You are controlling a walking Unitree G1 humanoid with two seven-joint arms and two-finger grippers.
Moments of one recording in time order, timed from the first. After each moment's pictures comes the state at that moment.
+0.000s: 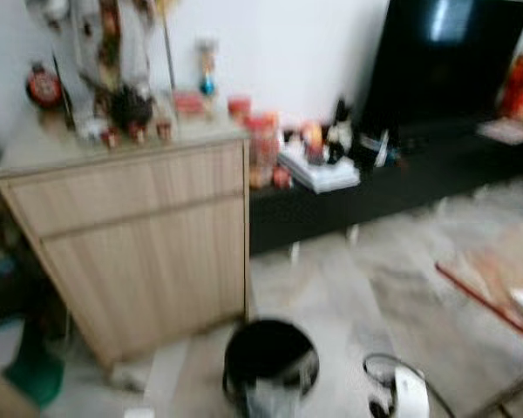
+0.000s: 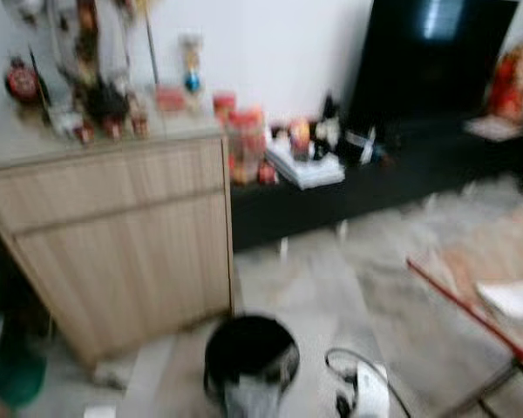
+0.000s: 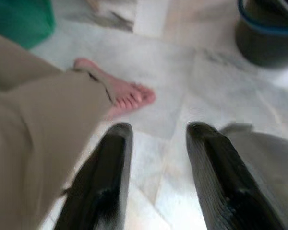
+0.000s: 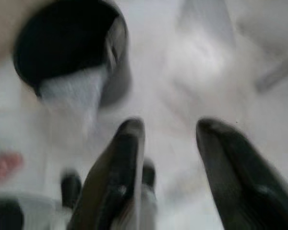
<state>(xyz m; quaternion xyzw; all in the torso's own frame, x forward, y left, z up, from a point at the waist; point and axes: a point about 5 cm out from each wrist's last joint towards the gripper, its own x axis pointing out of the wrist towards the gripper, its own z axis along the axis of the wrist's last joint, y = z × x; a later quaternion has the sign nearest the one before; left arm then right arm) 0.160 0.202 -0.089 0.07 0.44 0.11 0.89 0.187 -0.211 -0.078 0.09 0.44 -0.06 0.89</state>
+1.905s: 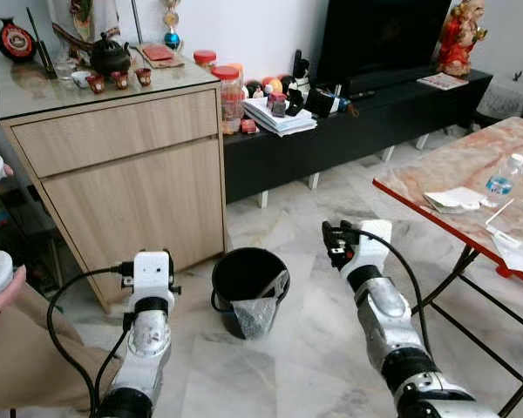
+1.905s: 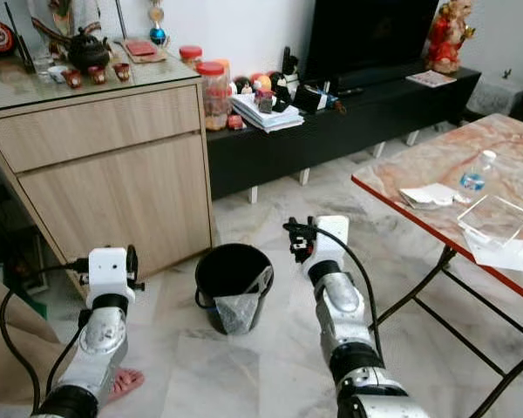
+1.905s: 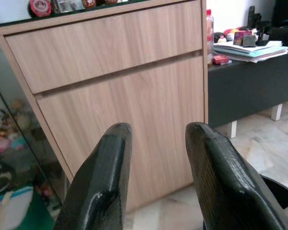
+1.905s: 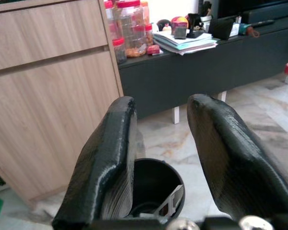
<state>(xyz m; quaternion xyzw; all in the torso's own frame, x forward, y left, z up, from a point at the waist) 0.320 0.177 0.089 0.10 -0.07 0.11 0.99 0.355 -0.143 0.096 0.06 -0.01 0.10 0.99</state>
